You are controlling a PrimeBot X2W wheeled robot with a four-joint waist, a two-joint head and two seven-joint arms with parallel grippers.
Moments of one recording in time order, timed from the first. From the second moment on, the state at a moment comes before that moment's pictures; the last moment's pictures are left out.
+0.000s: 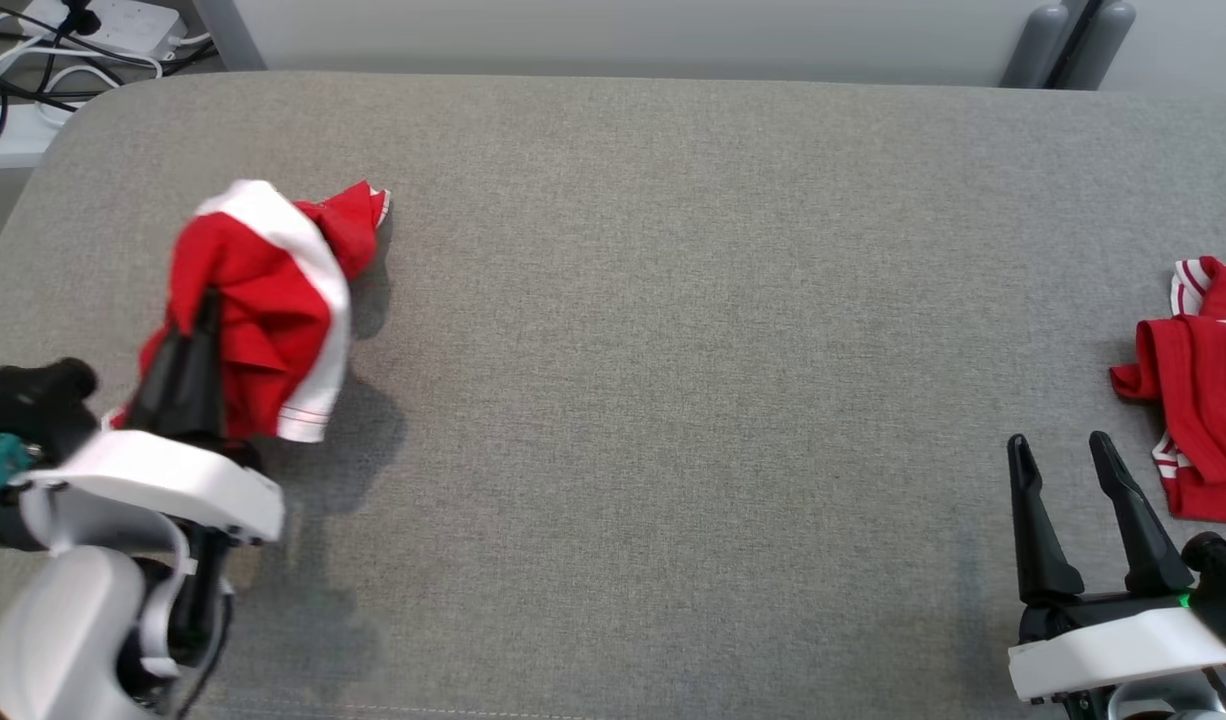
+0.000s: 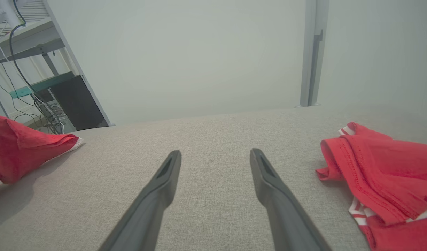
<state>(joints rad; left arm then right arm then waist) -0.34 0.54 -0.38 0.08 -0.83 0.26 -0.13 0.01 -0.04 -0.01 -0.02 0.24 0.13 -0.14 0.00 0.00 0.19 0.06</state>
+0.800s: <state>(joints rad) -0.51 0.34 -0.68 0.20 -0.68 0.17 -0.09 0.01 -0.04 0.02 0.04 0.35 0.13 -0.22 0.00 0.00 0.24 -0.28</state>
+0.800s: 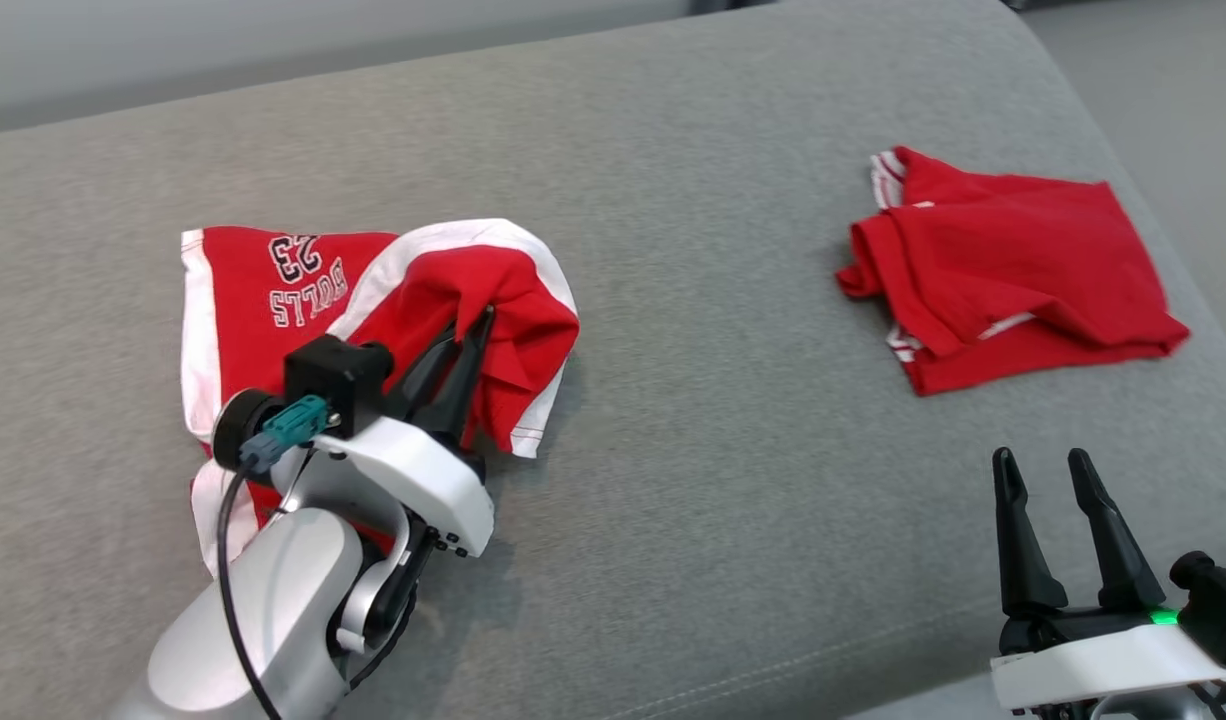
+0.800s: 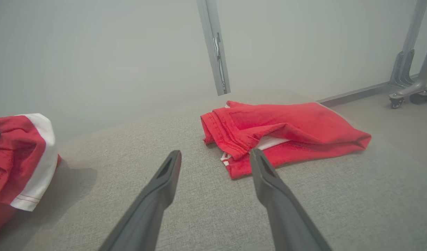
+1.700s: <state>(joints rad) -0.42 0.41 -0.64 0.11 -0.67 0.25 -0.16 -0.02 -0.04 0.03 0.09 0.31 0.13 -0.23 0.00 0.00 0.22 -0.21</state>
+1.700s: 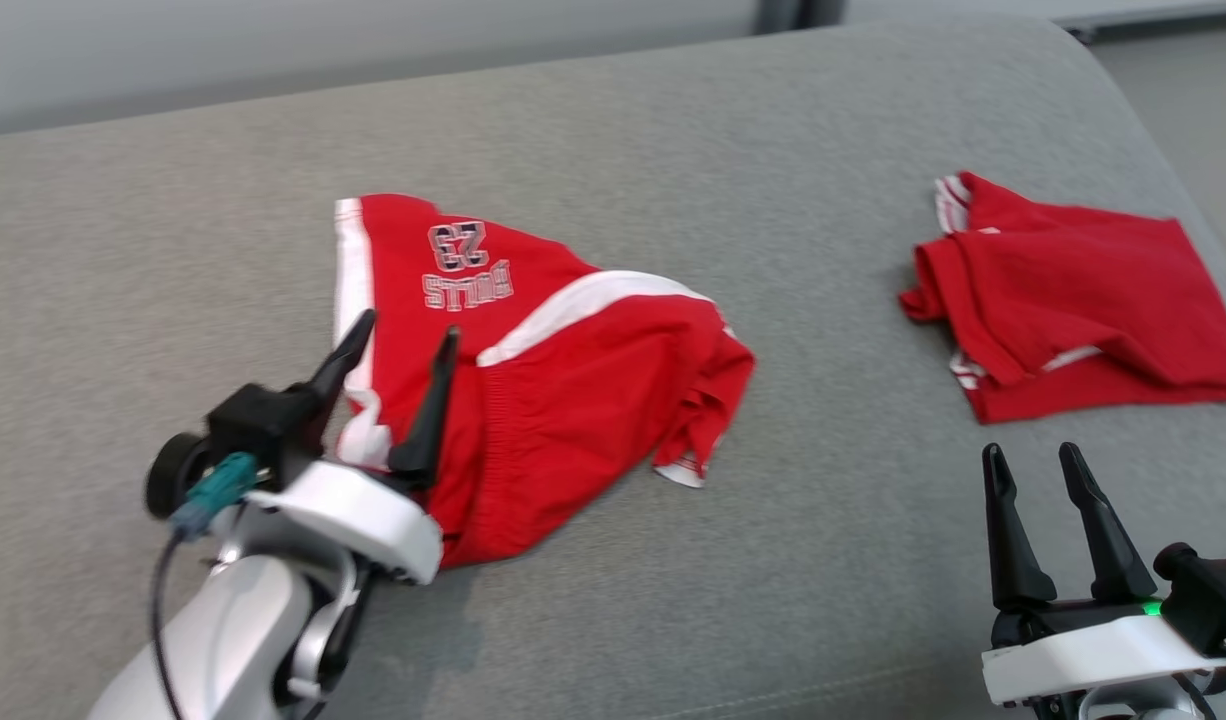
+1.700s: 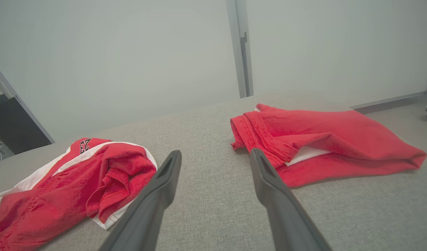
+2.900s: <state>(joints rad) 0.21 0.54 -0.14 -0.06 -0.66 0.11 -0.25 0.12 -0.04 0.00 0.04 0.23 0.13 -0.15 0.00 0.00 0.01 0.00</state>
